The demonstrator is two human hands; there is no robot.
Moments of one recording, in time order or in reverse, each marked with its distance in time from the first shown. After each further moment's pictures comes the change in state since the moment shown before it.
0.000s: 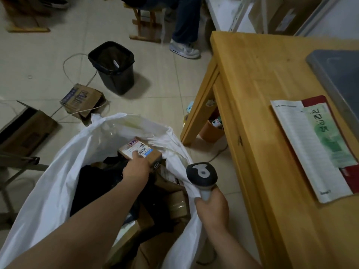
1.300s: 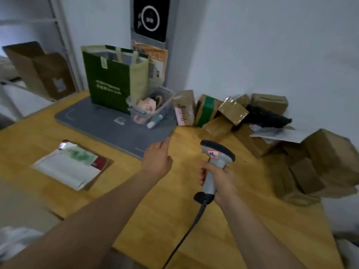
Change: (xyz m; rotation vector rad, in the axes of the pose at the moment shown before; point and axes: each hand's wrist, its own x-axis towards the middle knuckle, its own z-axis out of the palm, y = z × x) left_hand -0.459 0.371 -0.072 0.106 0.271 1.370; right_hand -0.303 0.180 -0.383 1.337 0.796 0.147
